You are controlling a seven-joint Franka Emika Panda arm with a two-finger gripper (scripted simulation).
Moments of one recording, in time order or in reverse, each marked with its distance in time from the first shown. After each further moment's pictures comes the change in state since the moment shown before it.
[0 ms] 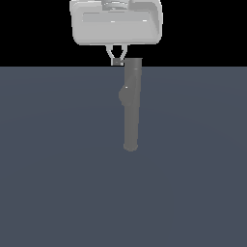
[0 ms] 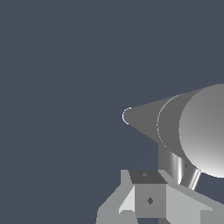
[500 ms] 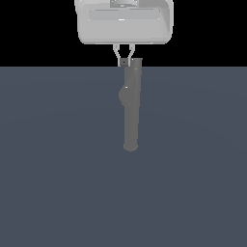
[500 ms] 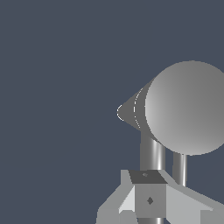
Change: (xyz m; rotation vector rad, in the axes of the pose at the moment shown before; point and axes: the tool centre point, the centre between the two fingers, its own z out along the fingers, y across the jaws) arm -0.012 0.019 0.000 0.001 0.000 -0.028
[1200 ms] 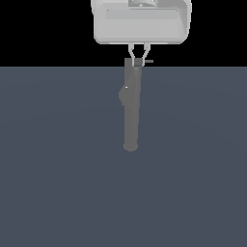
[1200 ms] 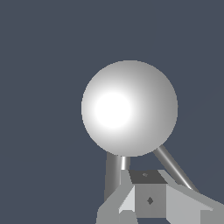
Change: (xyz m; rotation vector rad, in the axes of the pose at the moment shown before) arm 0.001 0.034 0.000 0.005 -0.029 -0.028
